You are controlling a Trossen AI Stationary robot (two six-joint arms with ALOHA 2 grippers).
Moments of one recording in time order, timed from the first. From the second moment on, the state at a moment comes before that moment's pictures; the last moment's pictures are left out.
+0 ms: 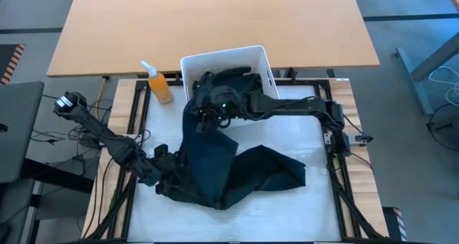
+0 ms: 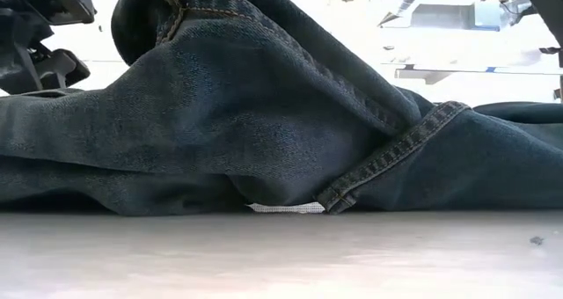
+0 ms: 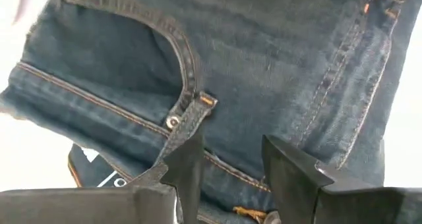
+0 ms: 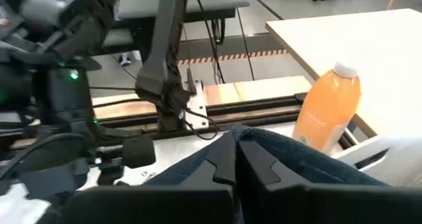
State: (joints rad) left arm -0.65 1.02 0.56 -0.50 -0.39 -0.74; right arm -0.06 1.98 1.95 -0.25 0.09 0.04
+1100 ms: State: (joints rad) left arm -0.75 1.02 0.56 -0.39 -0.52 -0.76; right arm 0.82 1.52 1.53 -1.52 0.71 1.46
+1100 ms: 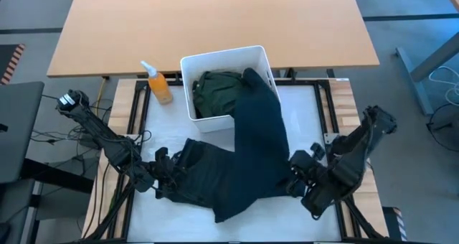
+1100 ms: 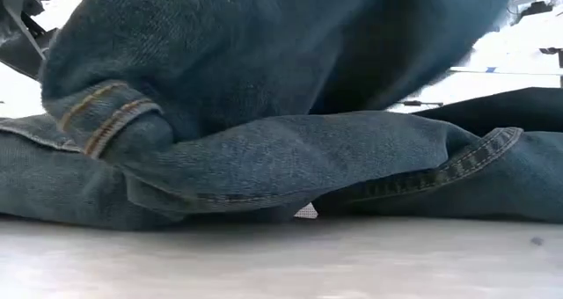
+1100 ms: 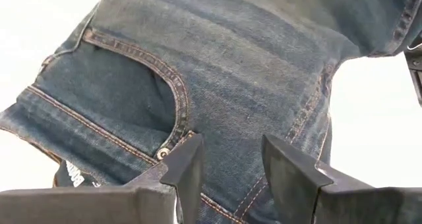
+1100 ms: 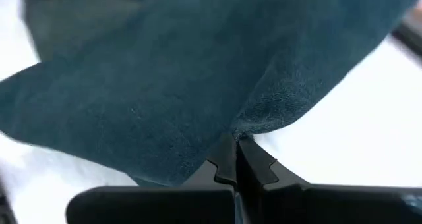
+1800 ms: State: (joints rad) left arm -0.75 1.19 0.48 -0.24 -0.52 -0.90; right arm 0.89 1.52 1.18 -1.25 0.18 1.47
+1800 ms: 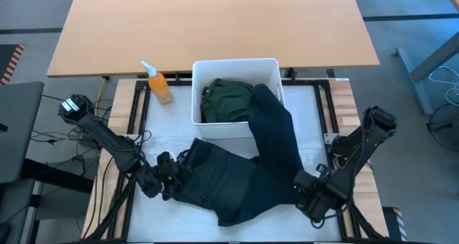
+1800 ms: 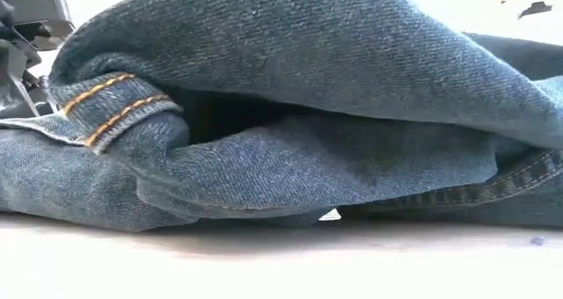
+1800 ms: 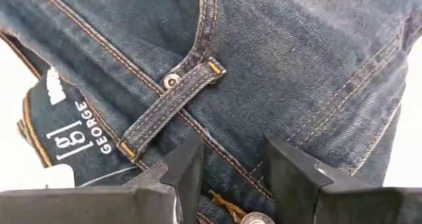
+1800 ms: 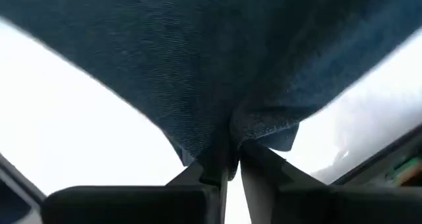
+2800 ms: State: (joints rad) left arm -0.51 1.12 0.51 -0.50 -0.45 -1.02; right arm 0.75 1.52 1.61 -1.41 0.47 0.86
